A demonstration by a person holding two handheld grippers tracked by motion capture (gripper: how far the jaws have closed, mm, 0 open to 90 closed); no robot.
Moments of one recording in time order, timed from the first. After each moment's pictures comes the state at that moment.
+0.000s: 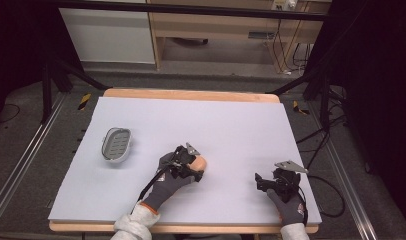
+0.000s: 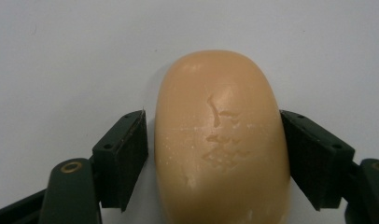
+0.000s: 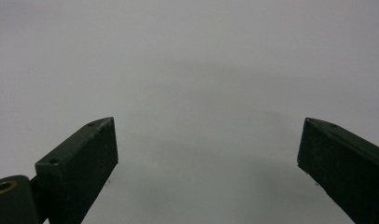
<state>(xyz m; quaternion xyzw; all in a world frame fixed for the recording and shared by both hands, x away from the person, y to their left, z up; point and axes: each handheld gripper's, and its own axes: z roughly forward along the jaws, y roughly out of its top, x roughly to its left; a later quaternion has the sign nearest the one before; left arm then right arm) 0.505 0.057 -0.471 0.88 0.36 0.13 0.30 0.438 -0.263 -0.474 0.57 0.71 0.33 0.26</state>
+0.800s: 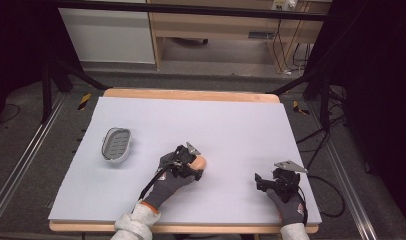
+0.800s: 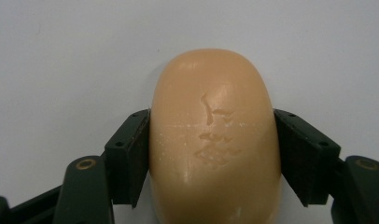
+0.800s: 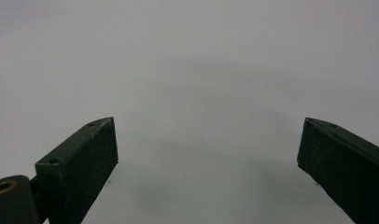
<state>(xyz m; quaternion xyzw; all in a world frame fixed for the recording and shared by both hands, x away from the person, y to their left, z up) 0.506 0.056 -0.469 0.88 0.36 0.13 0.29 0.439 -0.263 -0.475 0.57 0.71 0.33 0.26</state>
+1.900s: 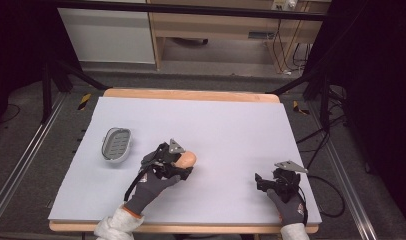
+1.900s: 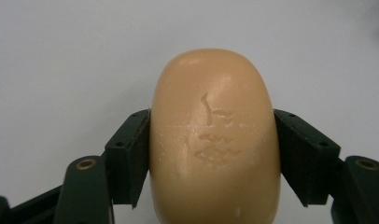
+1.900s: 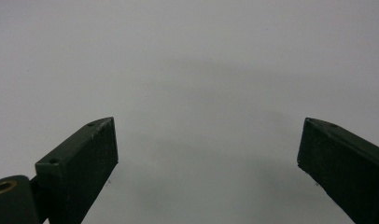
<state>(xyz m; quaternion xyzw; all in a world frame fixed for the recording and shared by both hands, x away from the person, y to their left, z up) 0.480 0.103 -0.426 0.86 0.36 0.14 0.34 0.438 -0.263 -0.474 0.57 0.70 0.33 0.26</state>
